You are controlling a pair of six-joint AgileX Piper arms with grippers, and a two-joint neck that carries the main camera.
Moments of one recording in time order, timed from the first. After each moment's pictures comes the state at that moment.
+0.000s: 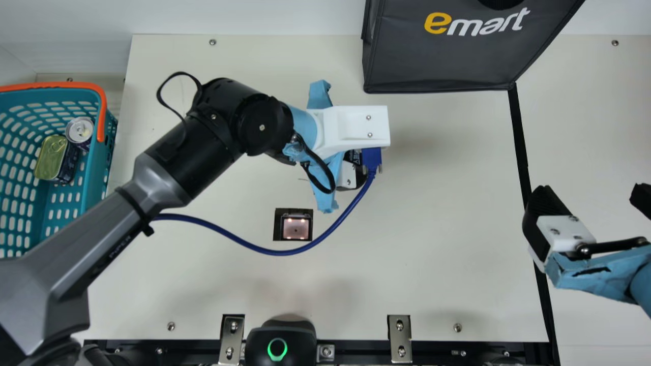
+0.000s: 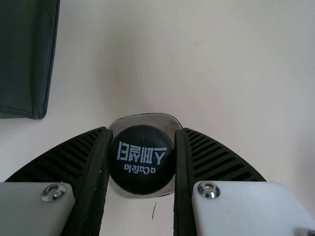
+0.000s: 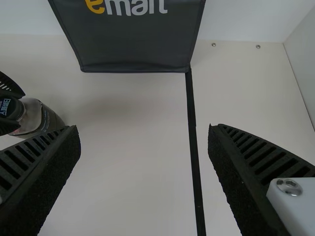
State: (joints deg) left arm -41.9 105.3 -92.5 -22.2 55.5 56.9; right arm 0.6 42.6 -69.8 -0.7 69.2 -2.3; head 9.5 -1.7
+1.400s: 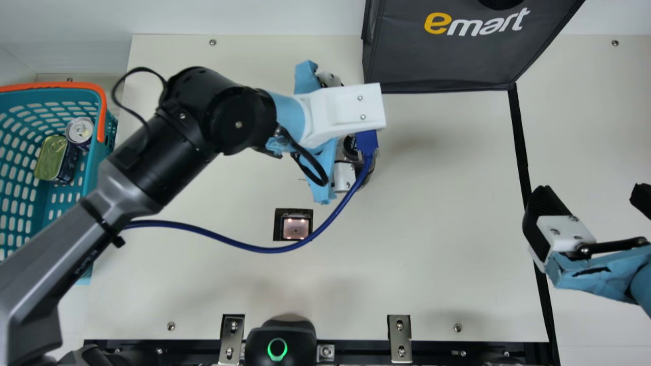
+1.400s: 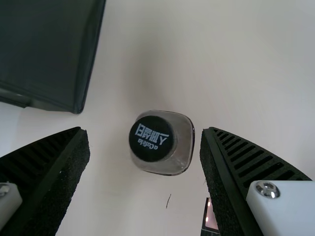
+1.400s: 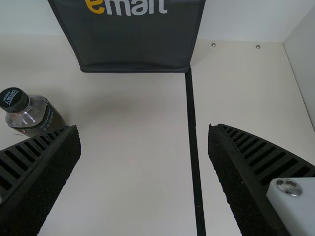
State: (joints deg) left arm -41.0 100.9 -95.0 -19.0 56.6 50.6; right arm 0.6 42.6 -69.8 -0.7 69.2 -2.3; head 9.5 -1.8
